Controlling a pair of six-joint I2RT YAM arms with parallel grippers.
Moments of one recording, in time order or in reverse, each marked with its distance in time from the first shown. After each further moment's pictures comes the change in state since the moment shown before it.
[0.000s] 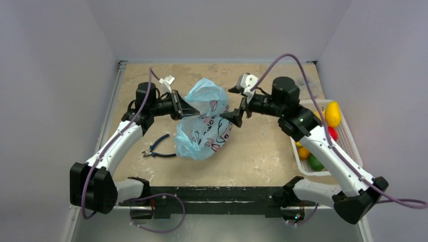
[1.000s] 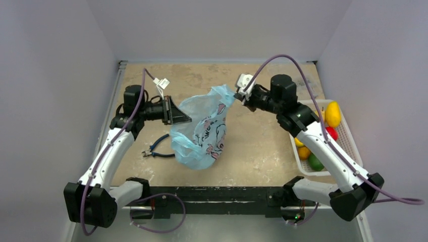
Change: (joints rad) left arm 0.060 -0.125 0.006 -0.174 0.202 0.322; right arm 0.032 0.063 -0.027 -0.014 0.233 -0.247
